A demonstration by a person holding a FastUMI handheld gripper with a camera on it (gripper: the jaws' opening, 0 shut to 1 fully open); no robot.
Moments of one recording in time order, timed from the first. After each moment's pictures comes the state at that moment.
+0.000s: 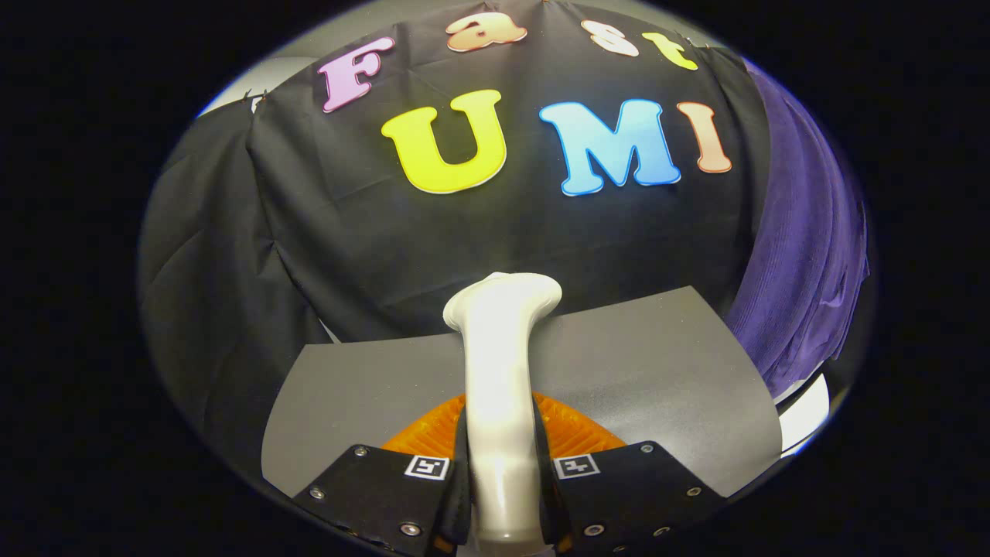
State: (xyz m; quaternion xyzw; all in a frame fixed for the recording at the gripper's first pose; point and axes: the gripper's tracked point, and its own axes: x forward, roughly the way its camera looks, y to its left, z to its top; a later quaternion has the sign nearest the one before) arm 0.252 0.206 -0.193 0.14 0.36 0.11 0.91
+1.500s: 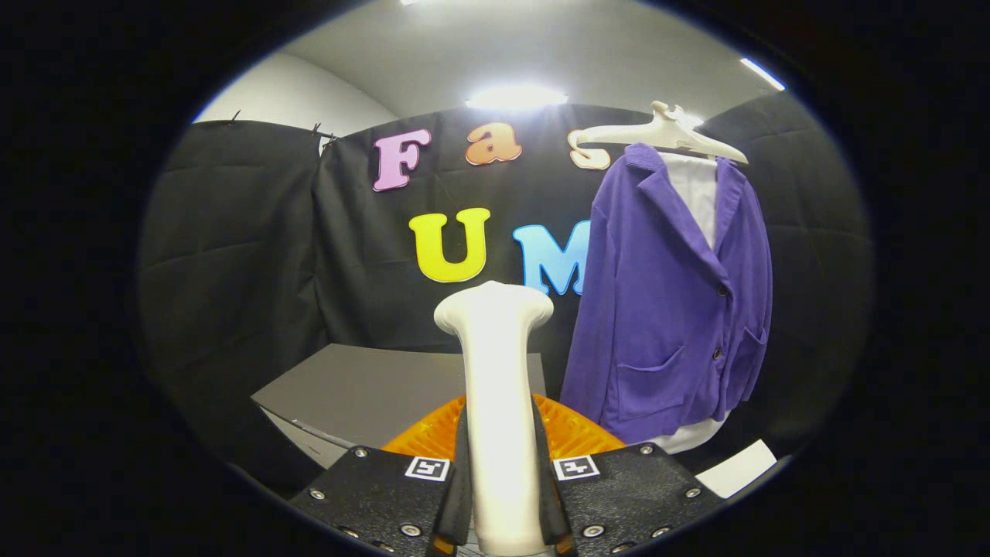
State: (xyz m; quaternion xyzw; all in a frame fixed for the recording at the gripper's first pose) arm 0.077 -0.011 -0.079 0.08 0.20 0.10 0.97
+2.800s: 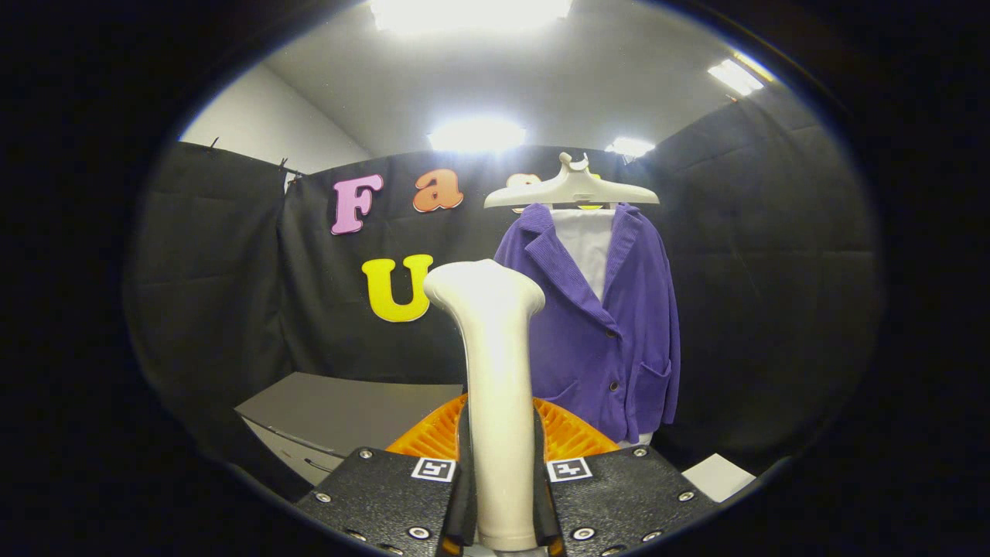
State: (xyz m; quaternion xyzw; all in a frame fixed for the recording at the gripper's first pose) arm 0.055 -0.141 -0.027 0.08 0.14 0.01 0.99
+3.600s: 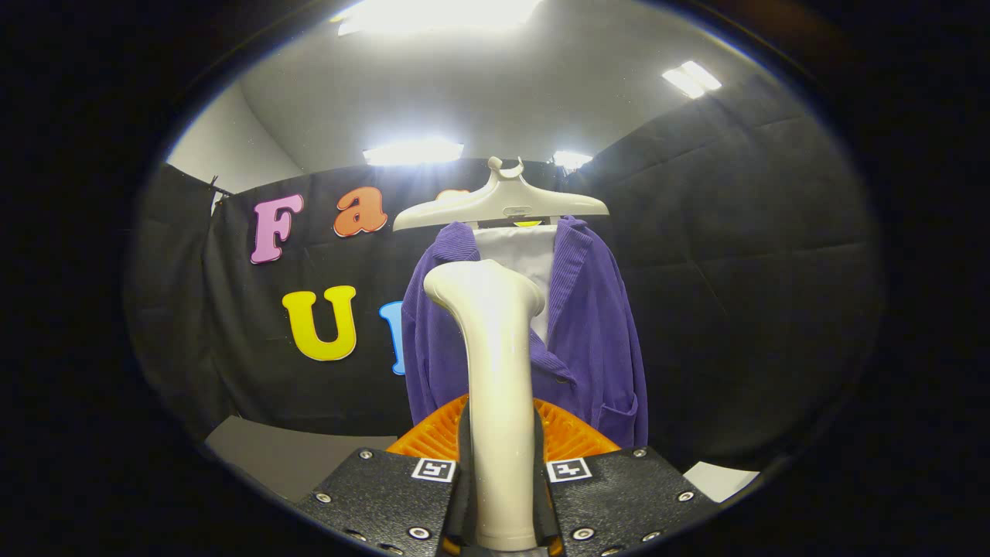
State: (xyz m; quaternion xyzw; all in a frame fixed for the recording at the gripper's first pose) arm 0.173 -0.202 -0.024 0.10 0.11 -0.10 0.98
